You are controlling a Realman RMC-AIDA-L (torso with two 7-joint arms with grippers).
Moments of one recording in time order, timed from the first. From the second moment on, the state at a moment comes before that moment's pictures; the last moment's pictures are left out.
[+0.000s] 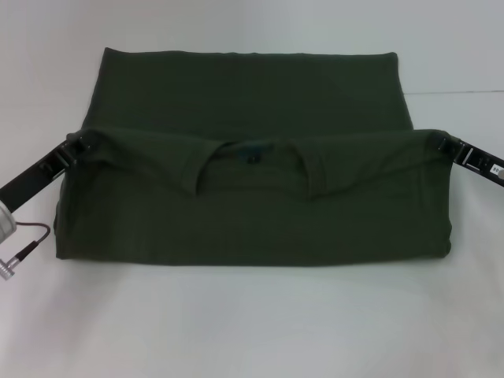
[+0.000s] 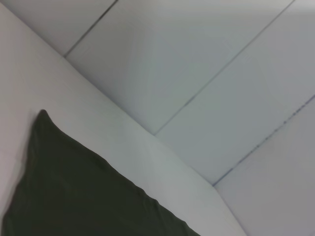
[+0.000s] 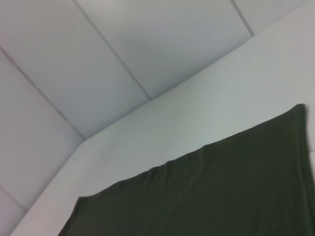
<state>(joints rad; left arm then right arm) -0.57 -2.16 0.12 0.48 1.94 1.21 -1.69 0.61 2.07 -0.12 -0.39 -2.04 -1.10 1.60</state>
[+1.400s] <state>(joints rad) -0.68 -2.16 0.11 0.31 1.79 0.91 -1.48 0.64 2.09 -0.12 -0.32 -1.97 -0.91 1.57</state>
